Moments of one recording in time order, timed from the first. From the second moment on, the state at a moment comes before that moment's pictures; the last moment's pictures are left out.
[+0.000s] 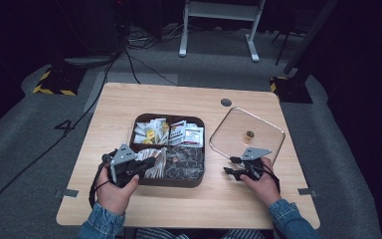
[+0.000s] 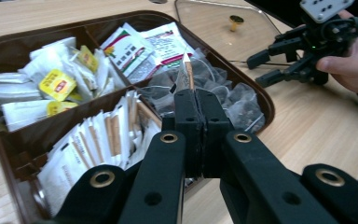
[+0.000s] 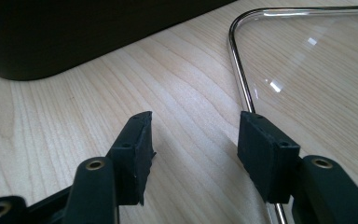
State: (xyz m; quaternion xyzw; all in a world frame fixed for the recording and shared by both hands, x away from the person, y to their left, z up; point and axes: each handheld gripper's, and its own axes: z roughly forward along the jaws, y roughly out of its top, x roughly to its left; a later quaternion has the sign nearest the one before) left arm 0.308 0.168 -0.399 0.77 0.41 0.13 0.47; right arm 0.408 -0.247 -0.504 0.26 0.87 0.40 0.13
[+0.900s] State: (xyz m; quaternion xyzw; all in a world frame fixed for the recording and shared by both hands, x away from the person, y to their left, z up) left arm 0.290 0.109 -0.410 0.83 0.31 0.05 0.46; right arm 0.408 -0.247 -0.504 0.26 0.87 0.40 0.13
